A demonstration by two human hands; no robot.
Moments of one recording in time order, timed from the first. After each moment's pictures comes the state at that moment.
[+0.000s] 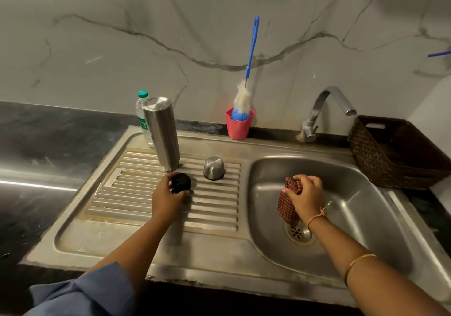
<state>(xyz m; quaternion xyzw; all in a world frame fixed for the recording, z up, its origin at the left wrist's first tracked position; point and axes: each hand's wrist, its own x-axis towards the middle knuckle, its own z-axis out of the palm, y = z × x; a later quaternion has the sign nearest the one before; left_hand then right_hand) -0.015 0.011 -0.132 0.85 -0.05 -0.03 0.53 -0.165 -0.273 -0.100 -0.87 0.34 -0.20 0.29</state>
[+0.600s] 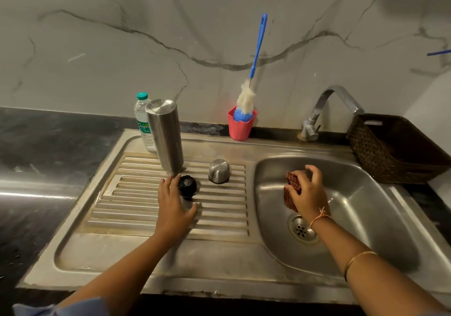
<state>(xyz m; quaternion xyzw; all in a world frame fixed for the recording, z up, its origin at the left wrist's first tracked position) -0.014 0.027 -0.144 0.90 -0.18 -0.01 0.40 -0.149 -0.257 -0.104 -0.91 0.28 -0.23 0.18</state>
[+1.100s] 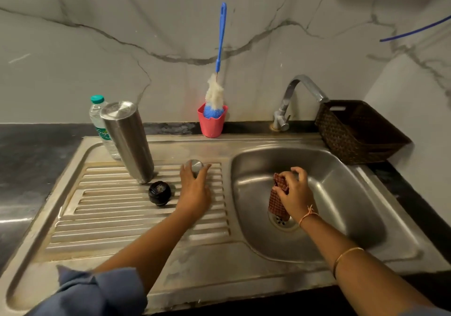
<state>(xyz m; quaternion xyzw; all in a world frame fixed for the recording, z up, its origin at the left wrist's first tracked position) -0.008 -0.074 -0.127 0.89 -0.32 -0.07 0.32 -0.174 -0.267 -0.112 -0.90 0.34 -0.21 0.19</state>
